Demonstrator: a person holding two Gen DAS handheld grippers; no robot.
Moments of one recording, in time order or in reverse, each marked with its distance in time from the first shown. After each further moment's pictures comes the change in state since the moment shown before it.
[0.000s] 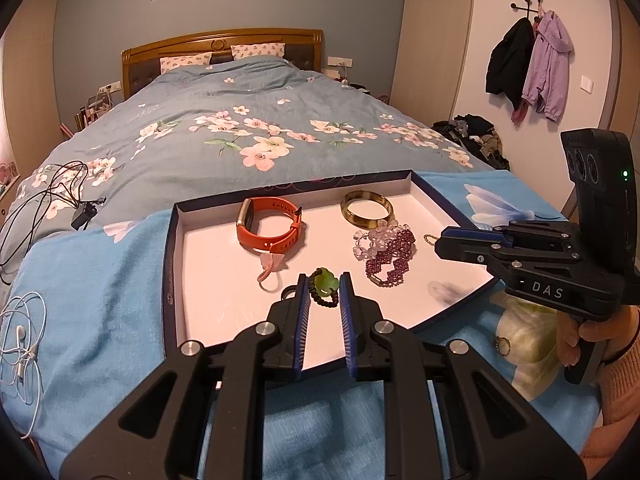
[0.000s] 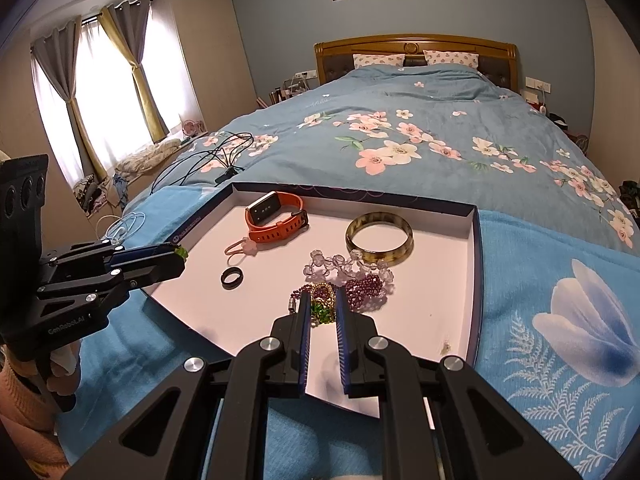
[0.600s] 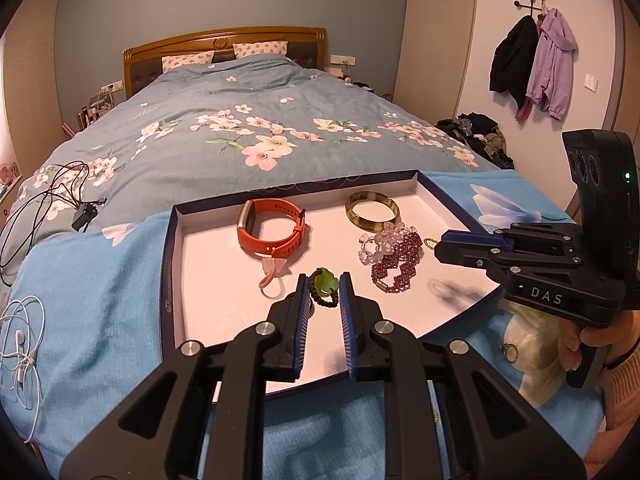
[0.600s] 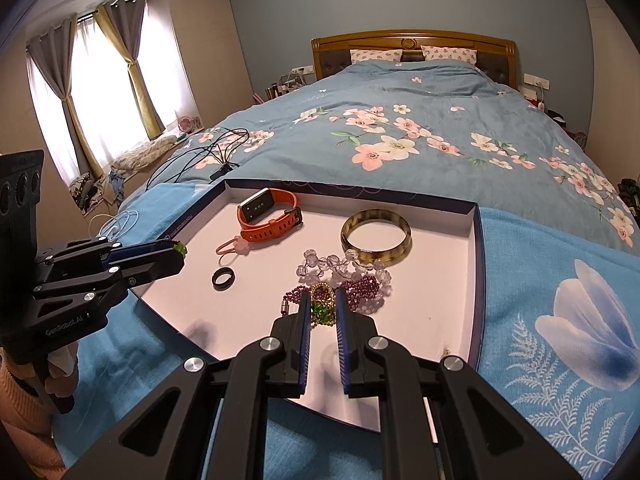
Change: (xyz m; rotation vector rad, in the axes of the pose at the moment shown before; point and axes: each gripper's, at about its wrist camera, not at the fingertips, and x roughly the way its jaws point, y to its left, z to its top) left arm 0.012 0.002 0.005 -0.002 0.006 0.011; right arm 0.007 -0.003 0.003 0.005 0.016 -0.009
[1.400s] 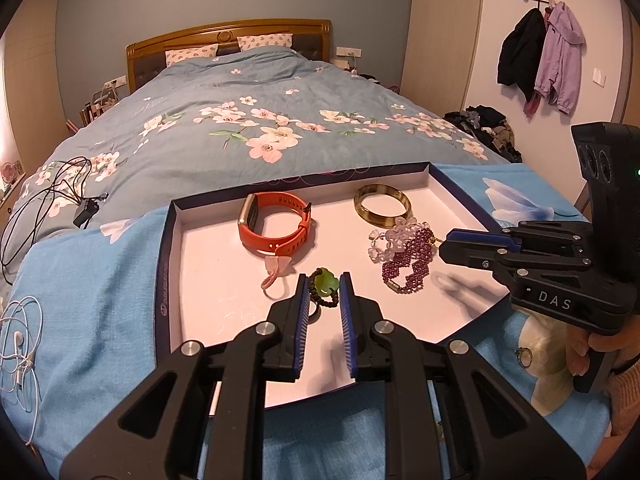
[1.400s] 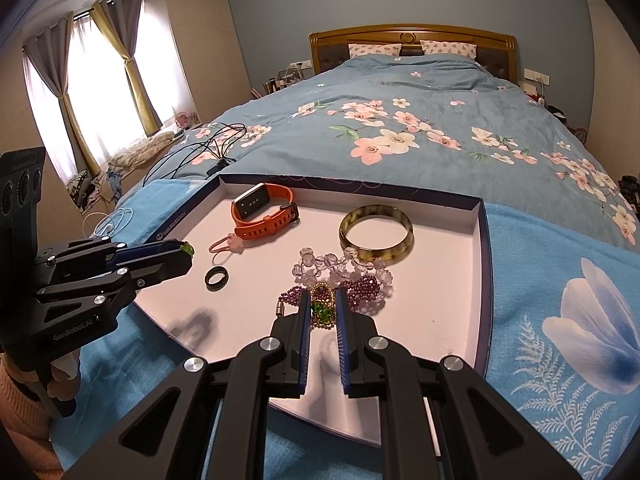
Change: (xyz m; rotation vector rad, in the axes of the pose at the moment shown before) left arm 0.020 0.001 0.002 -0.001 0.032 0.030; right arm 0.010 -0.002 0.003 0.006 0.022 -0.005
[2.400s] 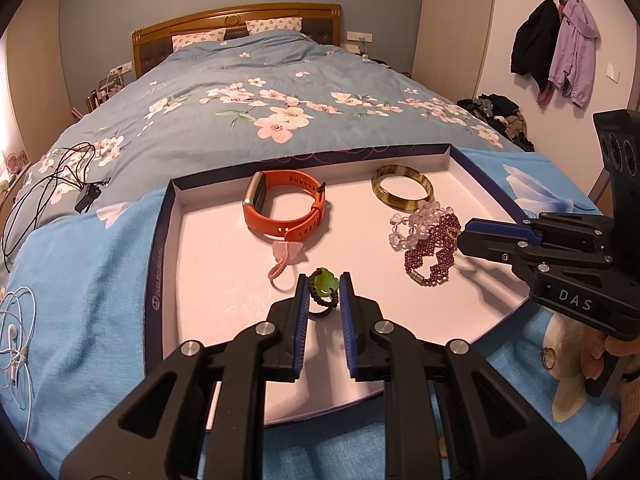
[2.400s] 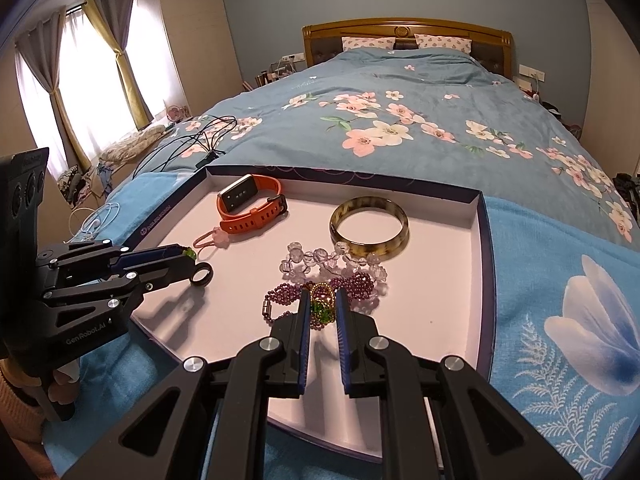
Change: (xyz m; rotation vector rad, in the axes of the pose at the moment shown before) left arm 0.031 0.005 -0.002 -0.018 0.064 0.030; right arm 0.014 -0.001 0.002 0.002 0.029 -0.036
